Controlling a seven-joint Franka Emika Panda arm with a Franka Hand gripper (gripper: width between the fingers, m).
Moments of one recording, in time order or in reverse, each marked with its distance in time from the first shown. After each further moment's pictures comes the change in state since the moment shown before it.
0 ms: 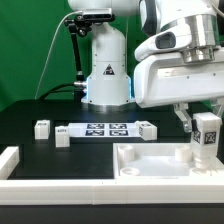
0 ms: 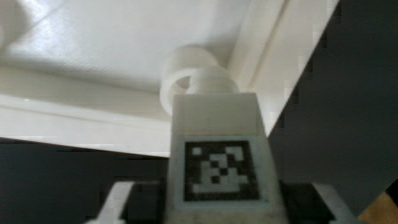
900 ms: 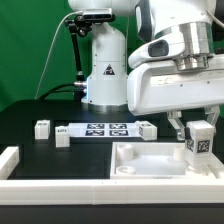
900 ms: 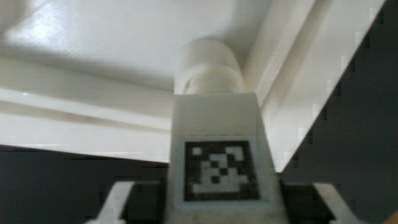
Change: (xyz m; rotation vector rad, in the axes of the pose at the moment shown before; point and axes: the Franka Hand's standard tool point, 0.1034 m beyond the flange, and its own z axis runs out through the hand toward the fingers) arm -0.005 0.013 0.013 -0.009 0.003 0.012
